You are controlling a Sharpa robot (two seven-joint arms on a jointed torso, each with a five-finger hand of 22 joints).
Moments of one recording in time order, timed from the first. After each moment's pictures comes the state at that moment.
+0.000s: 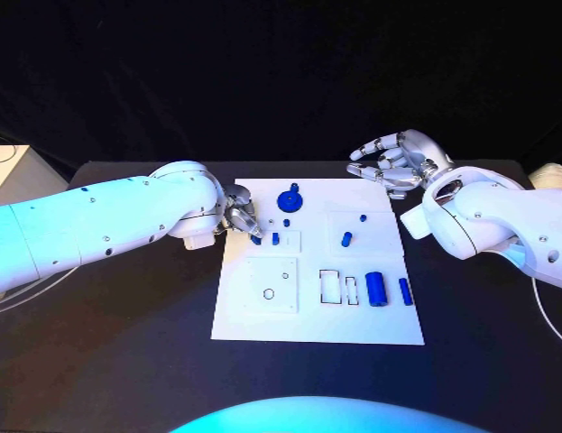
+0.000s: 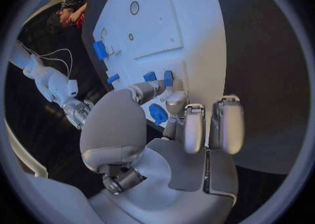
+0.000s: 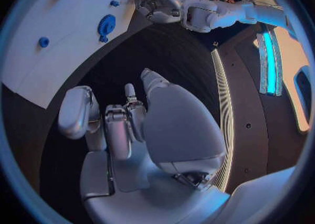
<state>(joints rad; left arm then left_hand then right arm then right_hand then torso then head) 1.31 -0.68 -0.11 1.36 -1.03 0.14 -0.52 1.10 -0.22 0.81 0.09 0.21 0.90 0.06 0.65 0.77 1.29 -0.02 1.19 0.97 1.47 -0.07 1.56 1.31 0.05 1.43 0.04 1.48 1.31 1.35 -0.82 -0.15 1.55 -0.68 -0.57 0.05 1.42 -0.12 0.20 0.29 0.22 0.86 0.17 0.23 0.37 1.41 0.09 1.44 1.31 1.47 0.01 1.57 1.31 0.07 1.42 0.11 1.13 1.28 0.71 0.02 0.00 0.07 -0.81</state>
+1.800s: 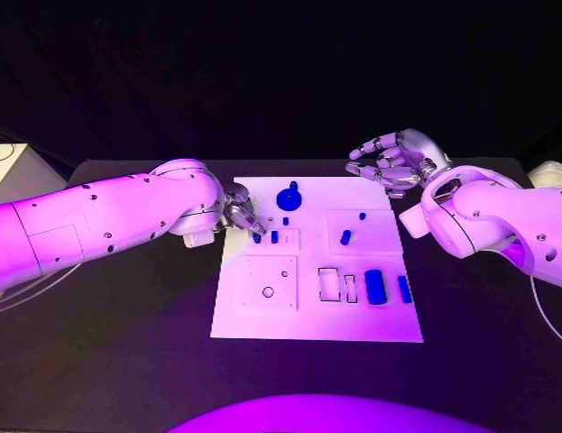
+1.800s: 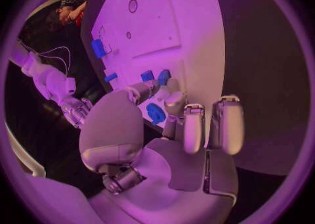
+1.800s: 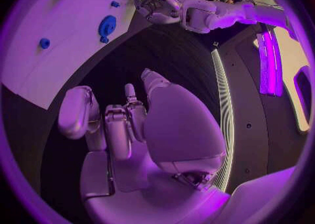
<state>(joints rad) 1.31 -0.66 -0.11 1.33 -1.02 0.14 -0.53 1.02 -0.23 0.72 0.14 0.21 0.93 0.04 0.65 0.81 1.30 -0.02 1.19 0.99 1.47 -0.07 1.56 1.31 0.05 1.43 0.04 1.48 1.31 1.34 -0.82 -0.15 1.55 -0.68 -0.57 0.05 1.41 -0.13 0.21 0.28 0.22 0.85 0.17 0.24 0.37 1.41 0.09 1.44 1.31 1.47 0.01 1.57 1.31 0.07 1.42 0.11 1.13 1.28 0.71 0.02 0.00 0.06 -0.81</state>
